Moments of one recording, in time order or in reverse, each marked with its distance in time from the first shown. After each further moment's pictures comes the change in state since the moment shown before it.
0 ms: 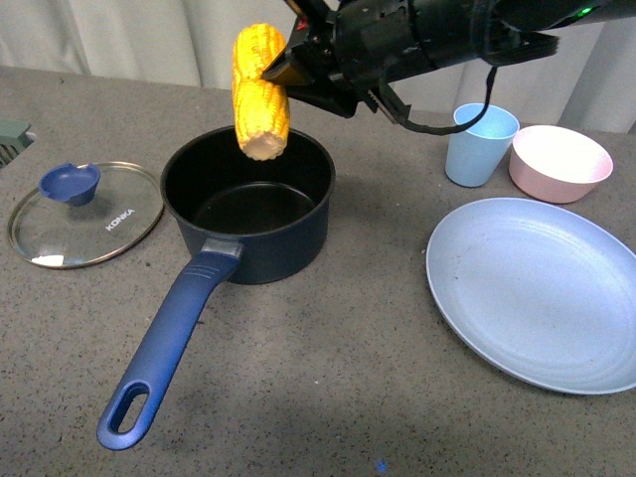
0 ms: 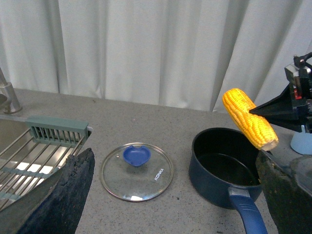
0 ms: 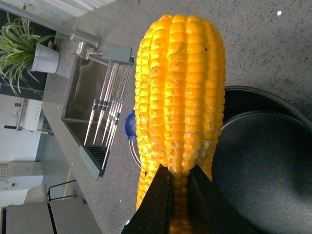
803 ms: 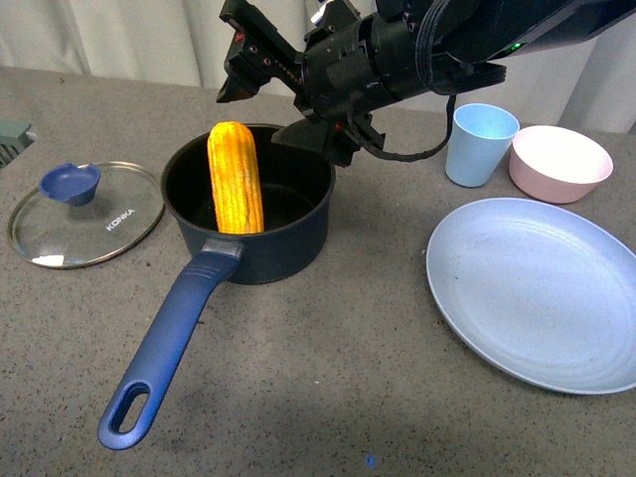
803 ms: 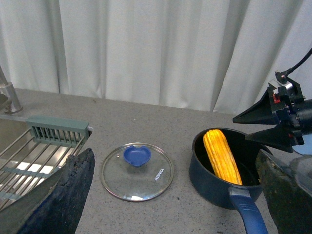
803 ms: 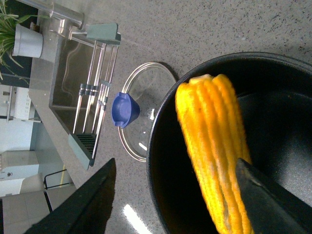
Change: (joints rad) left arm 0.000 0.000 0.000 0.000 0.000 0.000; right arm 0.038 0.060 0.043 -0.062 0.012 -0.009
